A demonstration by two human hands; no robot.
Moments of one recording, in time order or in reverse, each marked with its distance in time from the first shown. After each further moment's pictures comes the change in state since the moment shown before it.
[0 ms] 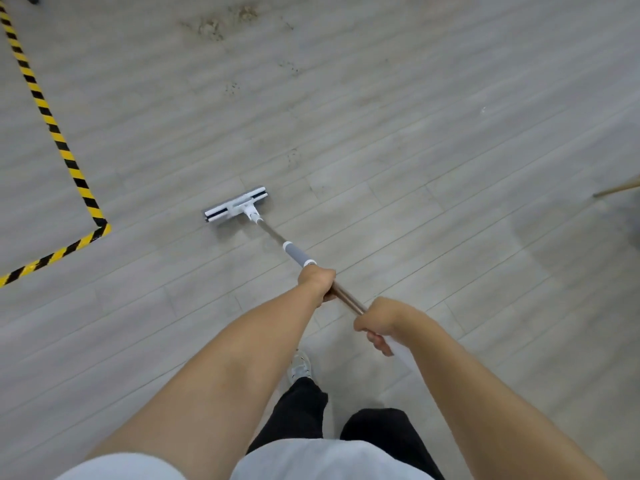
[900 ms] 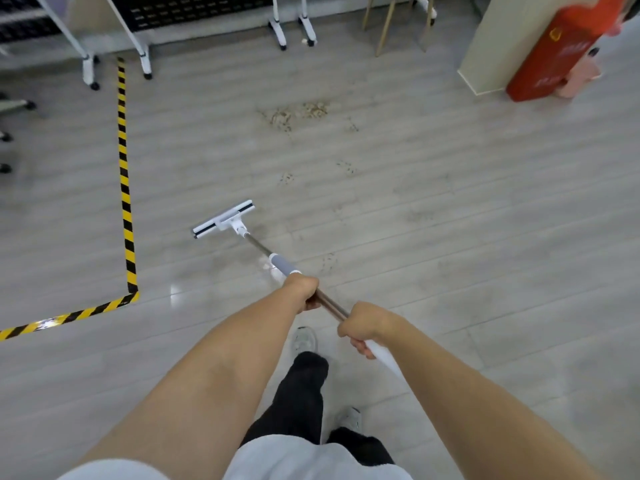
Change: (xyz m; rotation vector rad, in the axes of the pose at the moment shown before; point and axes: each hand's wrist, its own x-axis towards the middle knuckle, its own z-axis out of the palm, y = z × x) left_hand 0.167 0.443 -0.098 -0.158 0.159 -0.018; right_hand 0.103 -0.359 -0.337 -0.193 -0.052 -0.176
